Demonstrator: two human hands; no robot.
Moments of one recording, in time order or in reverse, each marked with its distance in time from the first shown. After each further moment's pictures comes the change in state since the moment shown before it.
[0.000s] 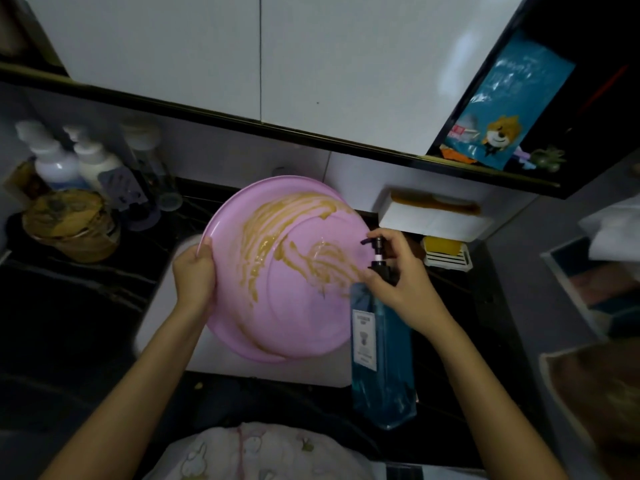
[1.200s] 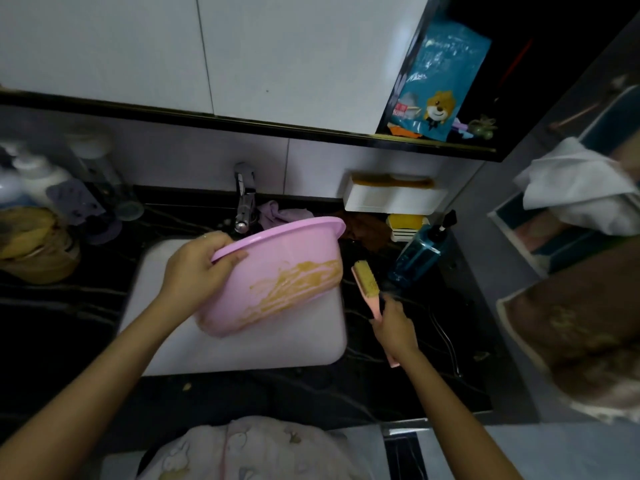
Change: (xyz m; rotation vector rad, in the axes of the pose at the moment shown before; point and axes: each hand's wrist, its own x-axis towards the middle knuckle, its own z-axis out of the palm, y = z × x) left_hand -0.042 0.051 -0.009 0.580 -0.539 0.702; right_hand -0.083 0.158 0.040 -0.545 0.119 0.737
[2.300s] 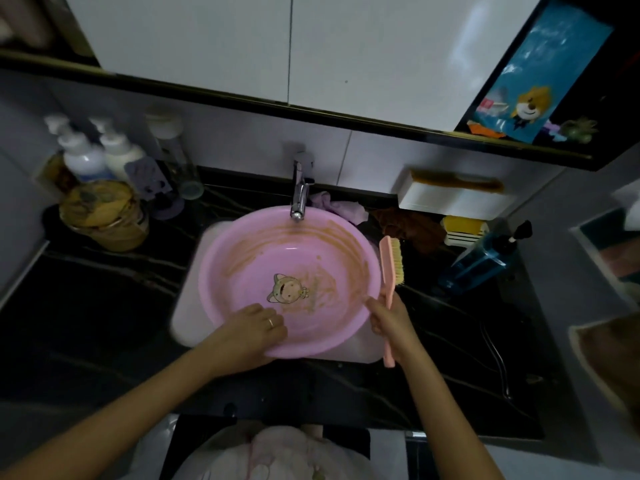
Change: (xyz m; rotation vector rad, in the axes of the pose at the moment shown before) left_hand -0.084 -0.078 0.028 0.525 -0.449 0.740; right_hand -0.038 -0.103 0.005 1.003 -0.301 0.028
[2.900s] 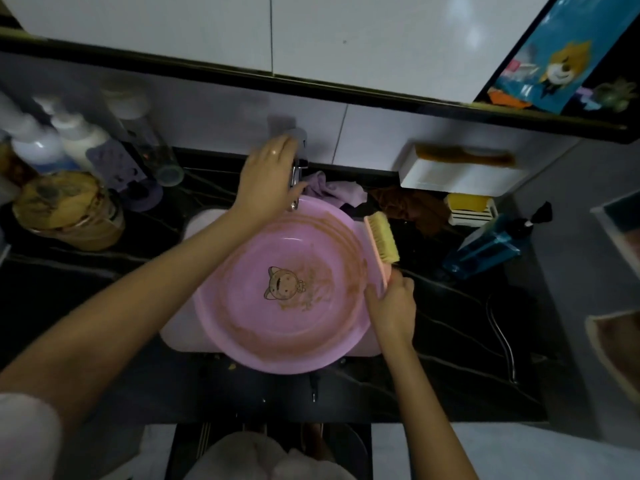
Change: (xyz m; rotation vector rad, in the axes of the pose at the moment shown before) left_hand 0.157 -0.131 -0.049 -0.068 0.241 -0.623; right_hand 0.012 -0.006 0.024 -0.732 0.406 -0.071
